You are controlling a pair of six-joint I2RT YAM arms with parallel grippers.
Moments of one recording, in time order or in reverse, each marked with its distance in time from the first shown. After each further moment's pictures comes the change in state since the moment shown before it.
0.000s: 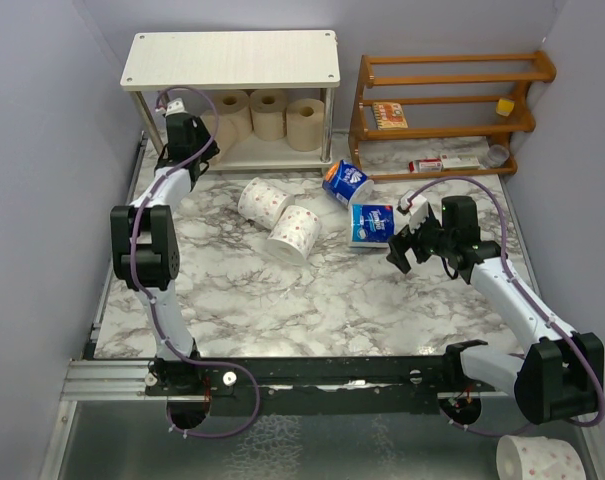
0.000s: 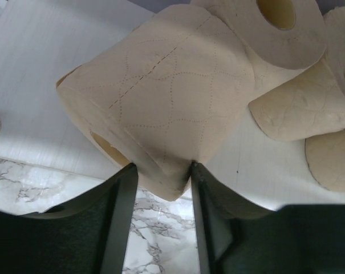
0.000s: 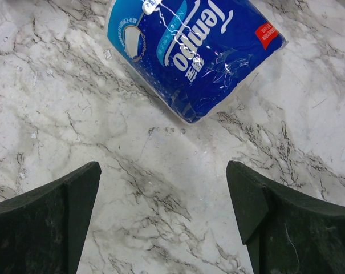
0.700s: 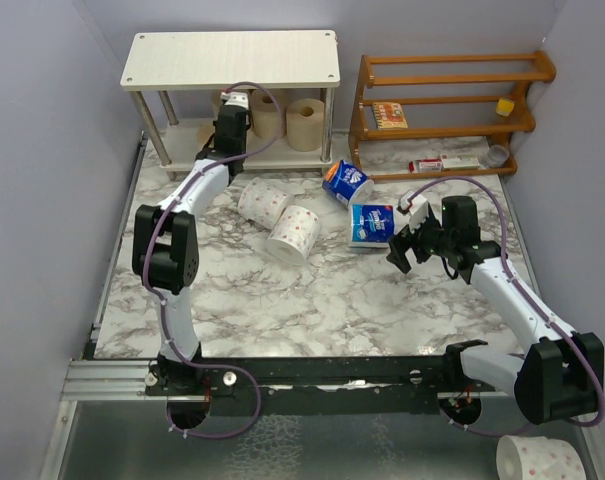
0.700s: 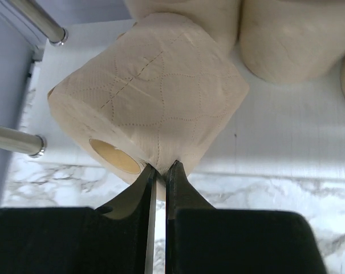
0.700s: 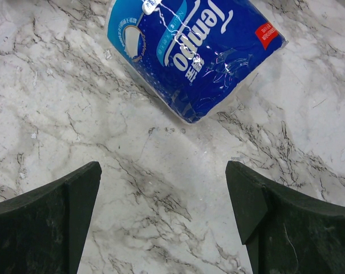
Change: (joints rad) left arm -0.212 0.020 0.145 -0.180 -0.338 0.397; right arm 0.000 0.000 0.000 0.000 0.000 0.000
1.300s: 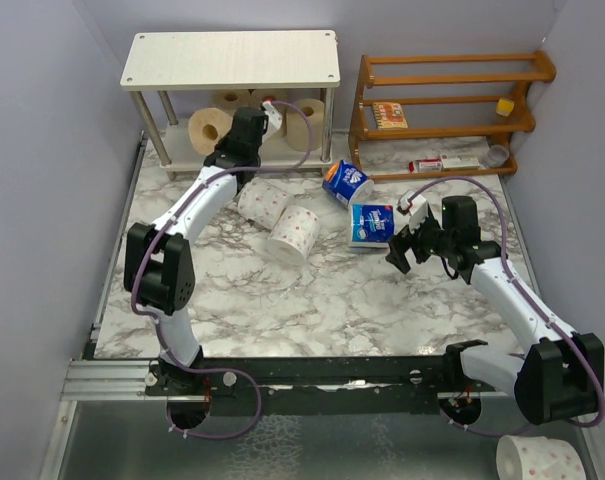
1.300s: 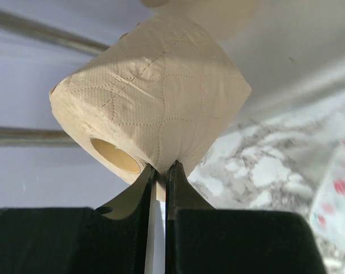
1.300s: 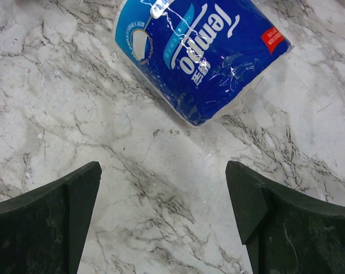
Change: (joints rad) left arm -0.142 -0.146 -0.022 -0.130 -0.257 0.624; right arm 0.000 -0.002 0.000 0.000 -0.021 0.001
